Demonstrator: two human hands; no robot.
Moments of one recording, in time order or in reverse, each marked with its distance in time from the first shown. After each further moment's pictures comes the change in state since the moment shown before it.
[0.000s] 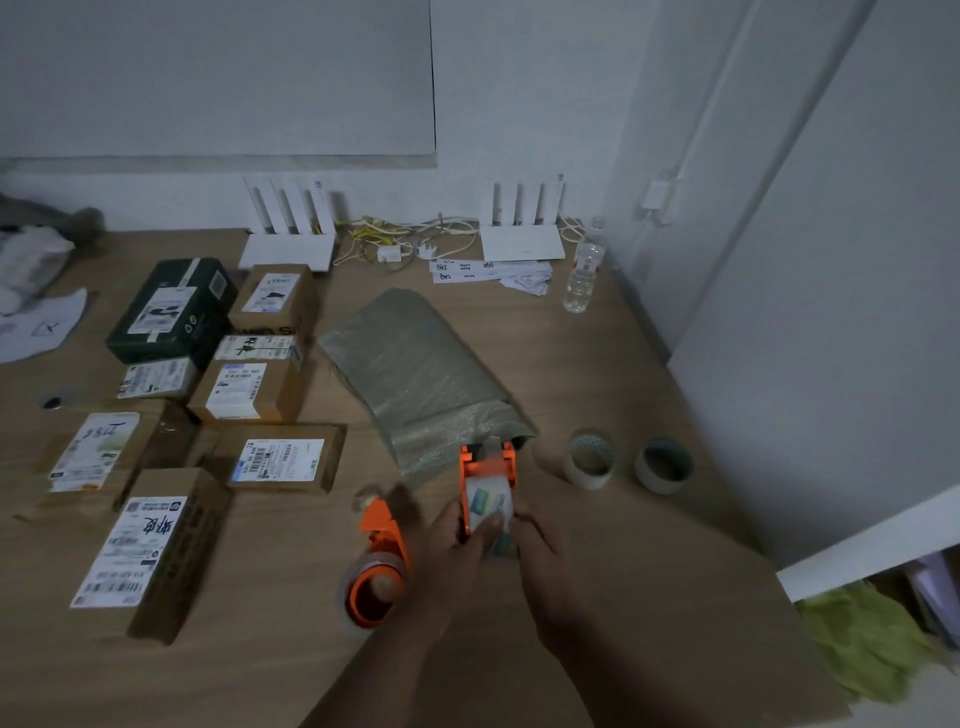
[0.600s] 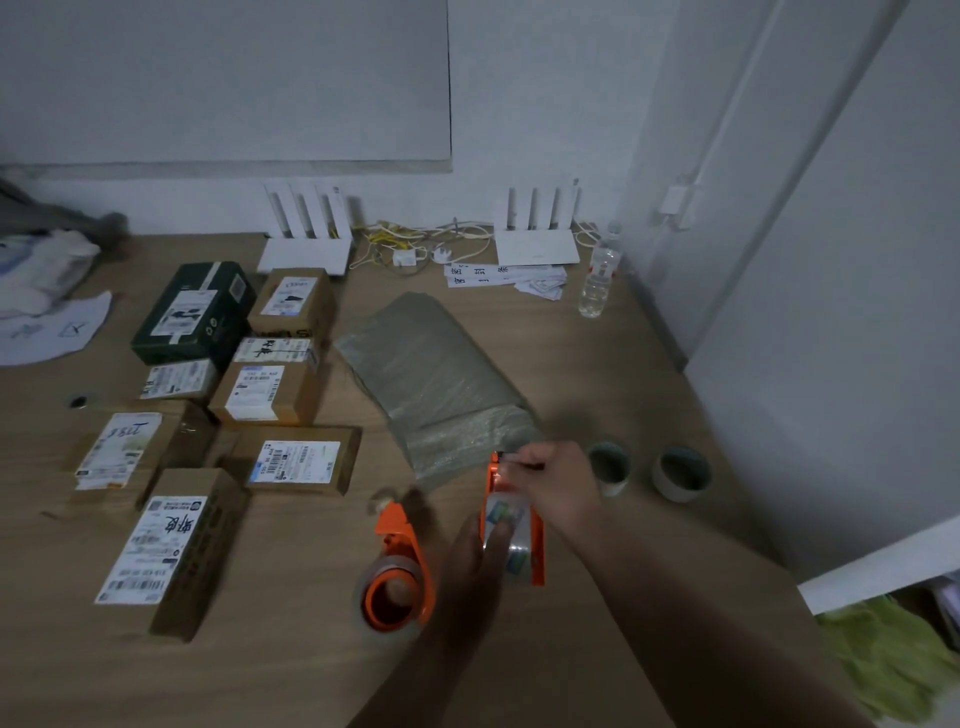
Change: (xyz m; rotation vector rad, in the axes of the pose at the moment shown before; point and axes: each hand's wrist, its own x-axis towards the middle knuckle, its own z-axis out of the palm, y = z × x) left_hand -0.016 0.001 0.008 0.076 0.086 0.190; right_hand 0.072 -0.050 0.000 -0.598 0.002 -0.012
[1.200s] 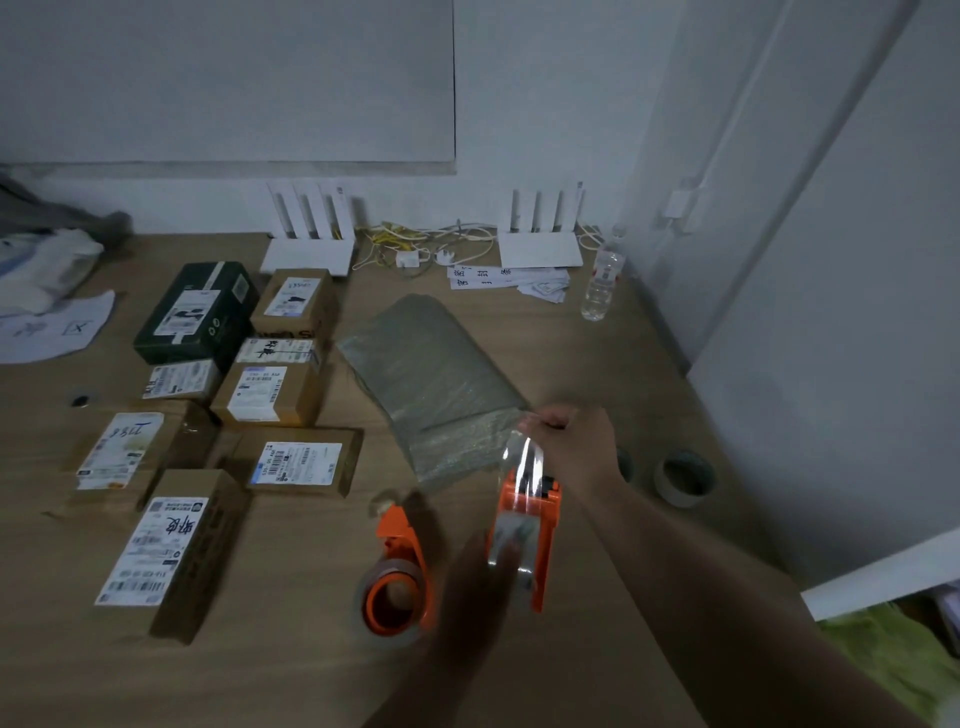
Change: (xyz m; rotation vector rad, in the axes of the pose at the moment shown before) left_hand -0.004 -0.024 -0.002 0.154 0.011 0.020; right_hand 0.024 -0.026 -0.021 0.009 0.183 -0.117
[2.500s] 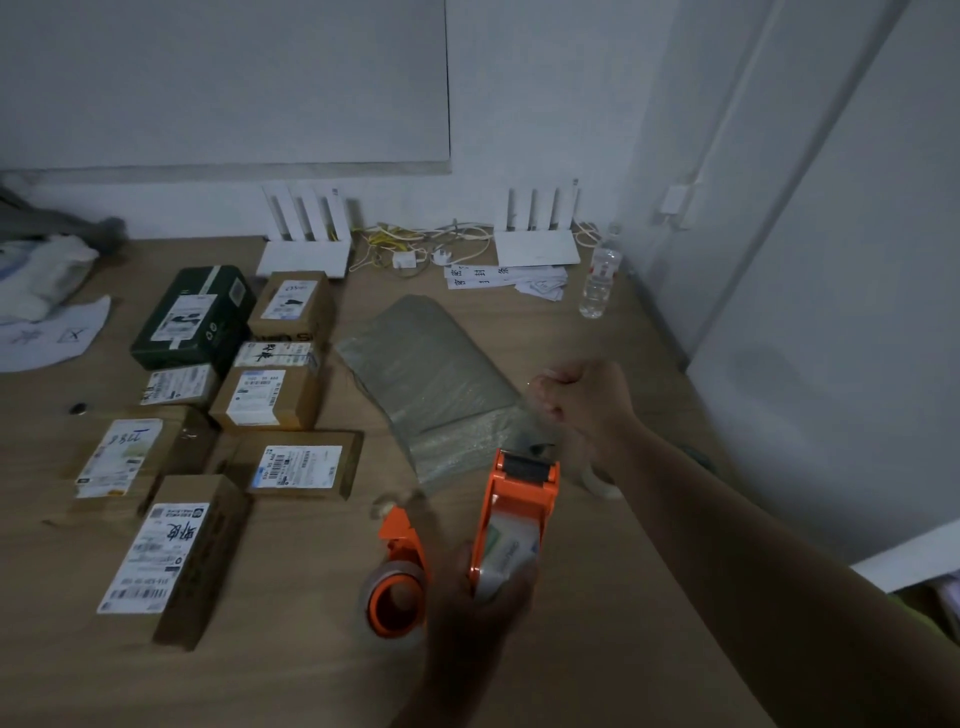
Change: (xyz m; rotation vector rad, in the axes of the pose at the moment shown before) left_hand -0.033 0.051 -0.016 -0.077 0.146 0.031; right_hand 0.038 -0.015 -0.012 0.261 -0.014 0.141
